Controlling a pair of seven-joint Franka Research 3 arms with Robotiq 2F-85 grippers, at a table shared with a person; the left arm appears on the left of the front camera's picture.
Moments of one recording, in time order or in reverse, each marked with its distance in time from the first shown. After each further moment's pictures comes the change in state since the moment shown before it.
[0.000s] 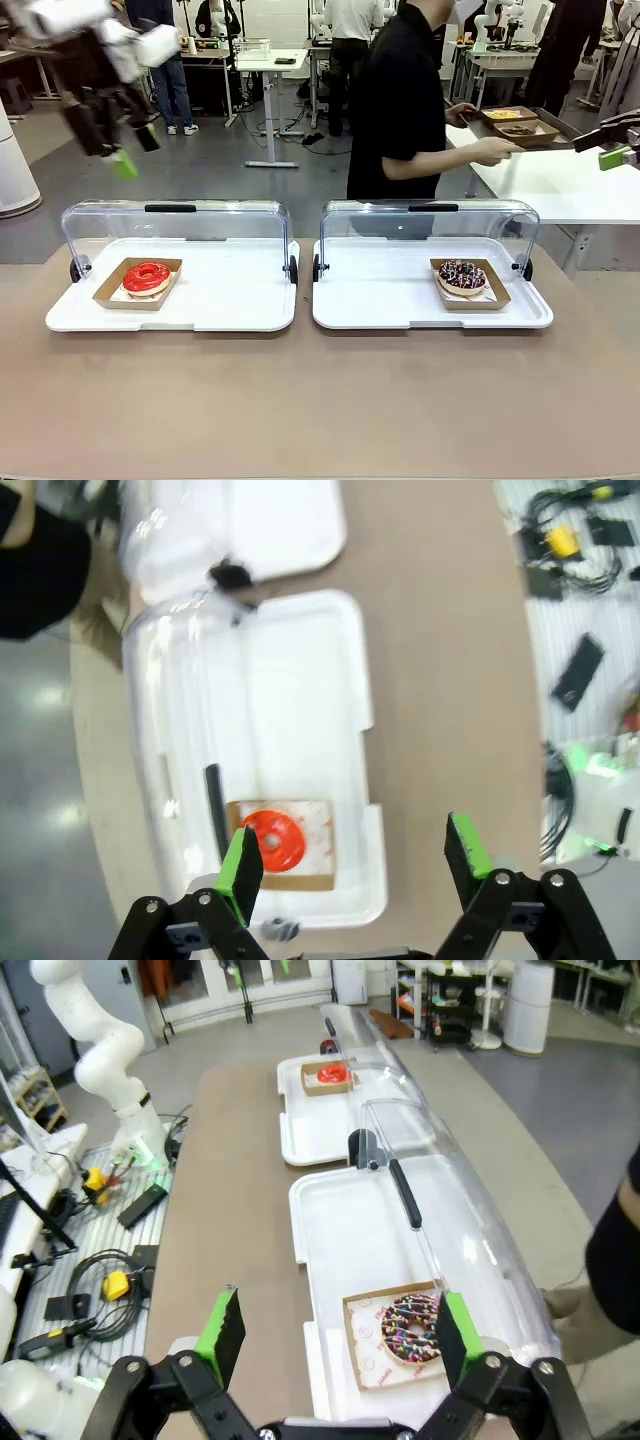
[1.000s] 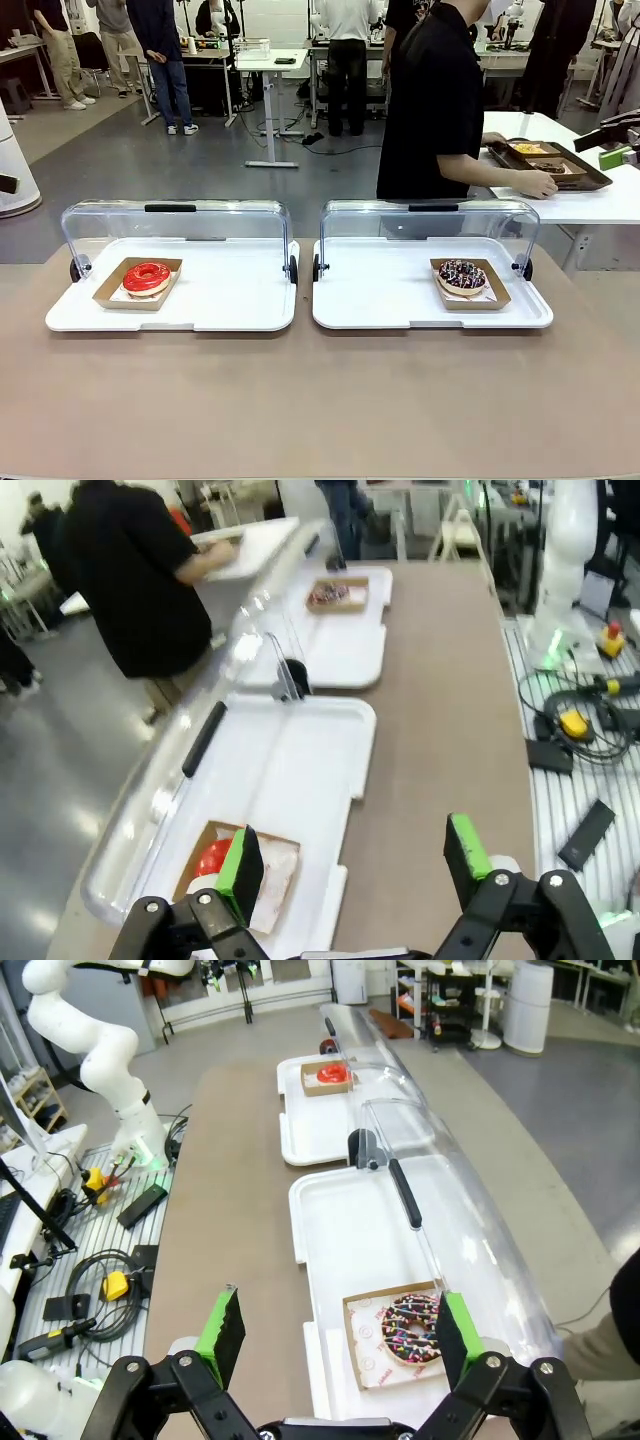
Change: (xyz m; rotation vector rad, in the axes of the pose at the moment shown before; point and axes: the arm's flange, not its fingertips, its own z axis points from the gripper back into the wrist) left arm -0.253 -0.110 -0.029 0.230 -0.735 0.209; right arm 0.000 0.000 0.000 0.000 0.000 0.000
